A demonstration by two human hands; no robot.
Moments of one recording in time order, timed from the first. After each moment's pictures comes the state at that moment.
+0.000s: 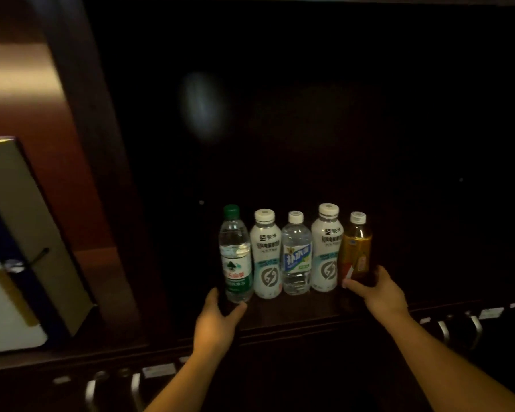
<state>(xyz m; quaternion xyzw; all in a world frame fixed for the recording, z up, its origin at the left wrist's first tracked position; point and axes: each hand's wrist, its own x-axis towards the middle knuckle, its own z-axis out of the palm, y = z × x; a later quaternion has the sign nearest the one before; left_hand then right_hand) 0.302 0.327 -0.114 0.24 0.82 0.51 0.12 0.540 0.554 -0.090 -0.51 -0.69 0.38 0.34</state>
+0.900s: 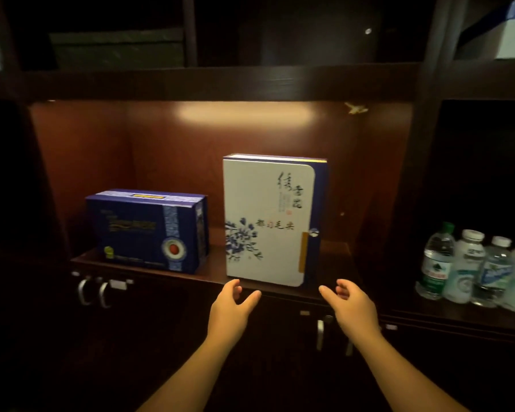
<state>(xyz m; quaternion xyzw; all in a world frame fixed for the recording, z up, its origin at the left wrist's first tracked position) 0.164 -0.157 -0.026 0.18 0.78 0.60 0.05 0.286 0.056 -0.022 -0.34 -0.78 0.42 0.31</state>
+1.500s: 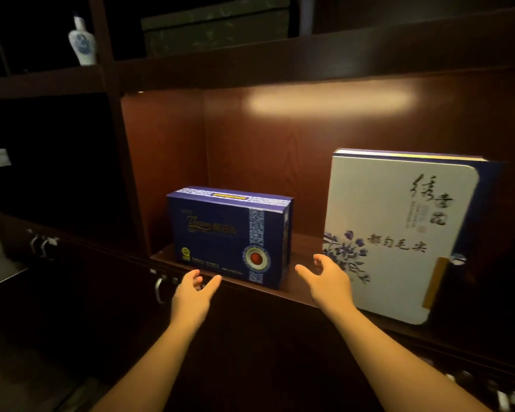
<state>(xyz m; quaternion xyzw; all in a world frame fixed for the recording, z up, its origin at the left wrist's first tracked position) -0.069 -0.344 -0.044 0.00 0.79 0.62 -0.06 0.031 -0.091 0.002 -0.21 -0.85 0.41 0.26</state>
